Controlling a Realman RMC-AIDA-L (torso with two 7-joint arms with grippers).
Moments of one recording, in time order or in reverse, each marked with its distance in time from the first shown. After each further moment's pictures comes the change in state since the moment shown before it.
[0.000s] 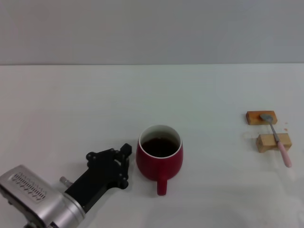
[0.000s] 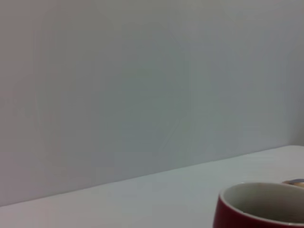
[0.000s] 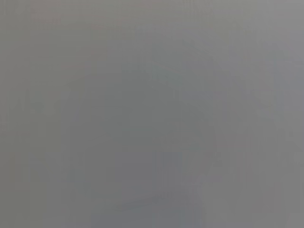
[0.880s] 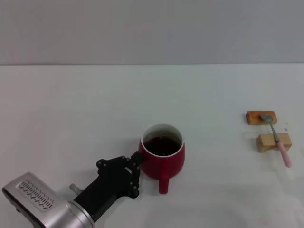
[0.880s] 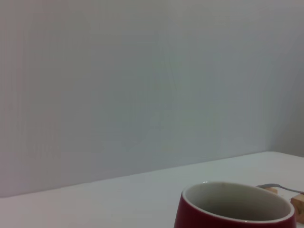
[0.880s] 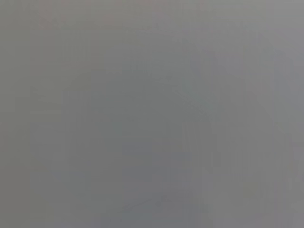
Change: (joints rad) left arm 0.024 0.001 0.047 -0.048 0.000 0.009 0.000; right arm 0.006 -0.002 0.000 0.000 -0.007 0.001 0.003
